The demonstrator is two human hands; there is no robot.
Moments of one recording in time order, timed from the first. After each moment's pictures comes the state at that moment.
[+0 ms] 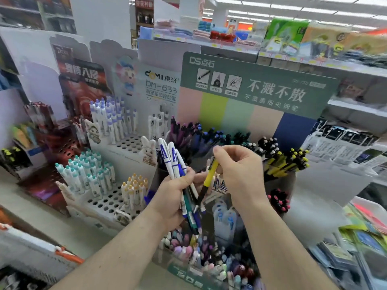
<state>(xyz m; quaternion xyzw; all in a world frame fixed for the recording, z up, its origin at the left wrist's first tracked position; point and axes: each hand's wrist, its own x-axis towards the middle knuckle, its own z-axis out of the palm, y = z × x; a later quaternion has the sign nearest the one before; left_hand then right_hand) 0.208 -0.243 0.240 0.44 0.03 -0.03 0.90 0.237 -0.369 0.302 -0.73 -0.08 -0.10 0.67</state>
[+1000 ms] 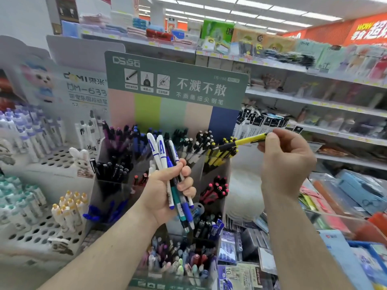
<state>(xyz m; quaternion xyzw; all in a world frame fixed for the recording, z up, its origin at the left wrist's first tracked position) 0.240 -0.319 0.257 0.26 -0.10 -0.20 0.94 0.232 -0.509 0.330 -0.63 0.09 -0.50 0.59</state>
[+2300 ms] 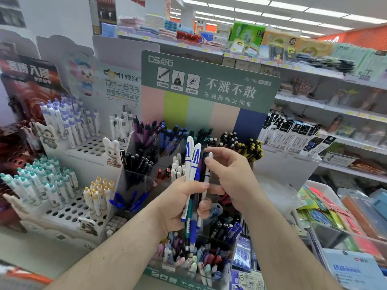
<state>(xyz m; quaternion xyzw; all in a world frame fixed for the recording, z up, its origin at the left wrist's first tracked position) 0.213 -0.303 0.253 0.41 -0.11 -0.24 0.87 0.231 -0.434 0.309 -0.73 -0.04 0.02 0.68</state>
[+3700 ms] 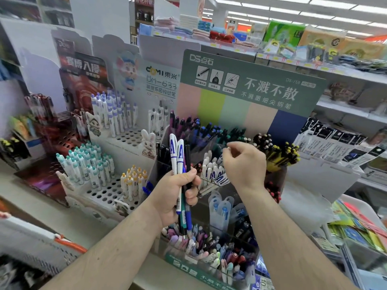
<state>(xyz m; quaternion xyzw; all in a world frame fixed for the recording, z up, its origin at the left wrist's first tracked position) 0.190 -0.247 0.245 0.43 0.01 -0.06 0.90 0.271 -0.393 0.277 -0.87 -0.11 -0.32 0.35</state>
